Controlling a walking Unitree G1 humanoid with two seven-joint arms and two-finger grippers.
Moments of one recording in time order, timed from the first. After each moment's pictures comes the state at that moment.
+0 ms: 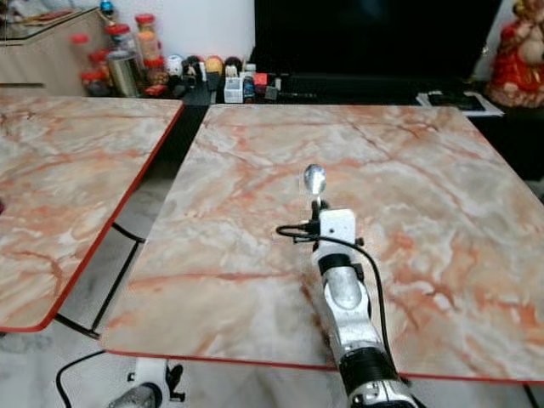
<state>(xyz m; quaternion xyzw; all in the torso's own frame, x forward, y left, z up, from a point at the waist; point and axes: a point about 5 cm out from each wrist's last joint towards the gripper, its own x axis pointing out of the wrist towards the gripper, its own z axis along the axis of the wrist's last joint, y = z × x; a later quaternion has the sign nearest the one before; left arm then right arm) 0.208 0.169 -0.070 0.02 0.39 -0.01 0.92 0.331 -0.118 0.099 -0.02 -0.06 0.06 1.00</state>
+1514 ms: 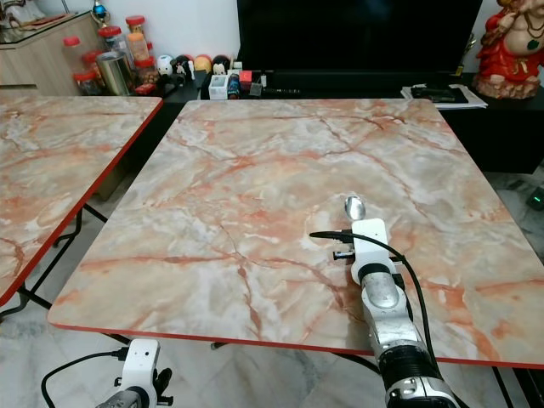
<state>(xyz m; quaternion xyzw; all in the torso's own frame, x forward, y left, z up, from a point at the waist) 0.206 0.175 -0.071 0.01 0.39 -0.02 0.92 0.327 -0.208 0.066 -0.13 0.12 -0.03 0.98</state>
